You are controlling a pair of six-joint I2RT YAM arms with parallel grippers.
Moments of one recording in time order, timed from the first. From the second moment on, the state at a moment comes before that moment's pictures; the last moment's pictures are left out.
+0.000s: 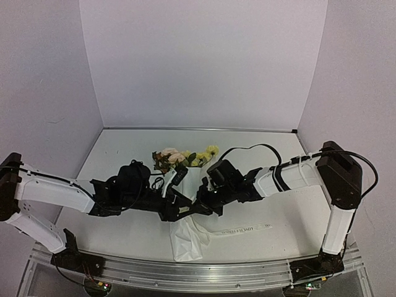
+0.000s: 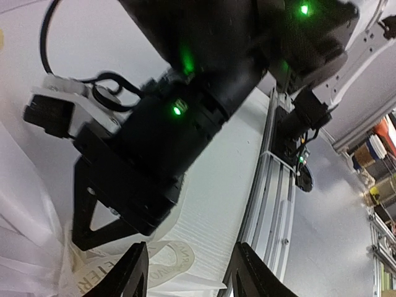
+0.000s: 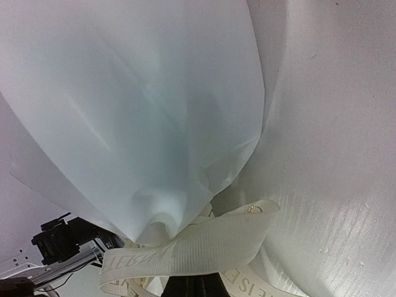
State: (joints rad) left arm -1.07 1.40 0.66 0.32 0.32 -0.36; right arm 0.96 1.90 1.10 -0.03 -0.34 1.17
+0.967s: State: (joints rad) left arm -0.92 1.59 0.90 -0.12 0.29 -0.38; right arm 1.00 1.89 1.08 -0.01 -0.25 1.13
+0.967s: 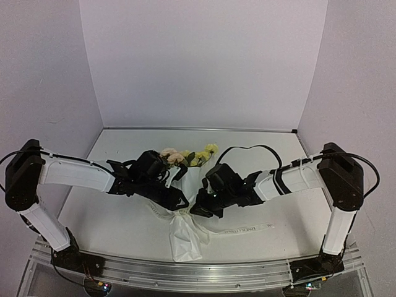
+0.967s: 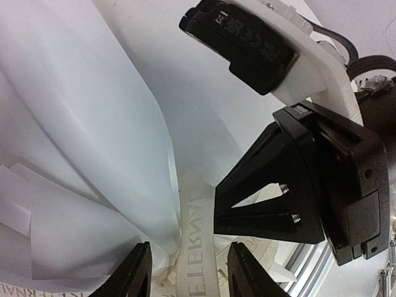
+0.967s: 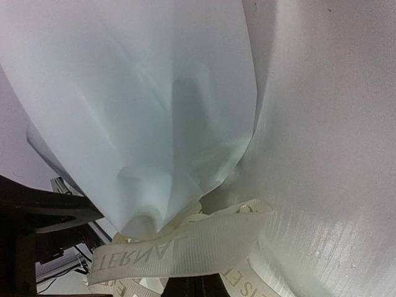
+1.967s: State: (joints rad) left arm -0.94 1.49 0.84 -0.07 0.28 -0.35; right arm 1.02 1.89 1.08 0.04 -0.21 1.14
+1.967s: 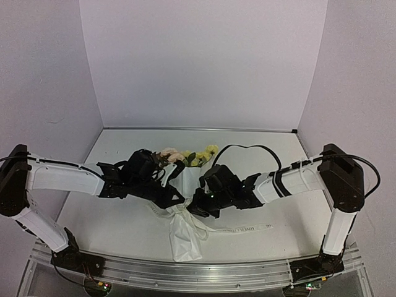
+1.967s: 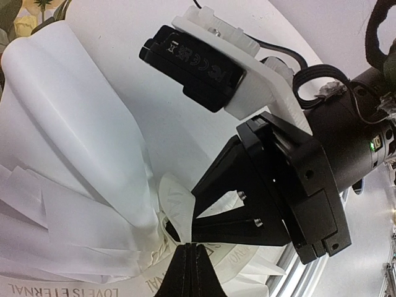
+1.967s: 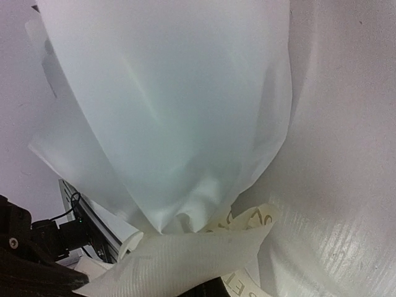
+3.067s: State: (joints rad) left arm -0.94 1.46 0.68 0.11 0.33 -0.47; right arm 1.07 1.88 0.95 0.48 -0.13 0.94
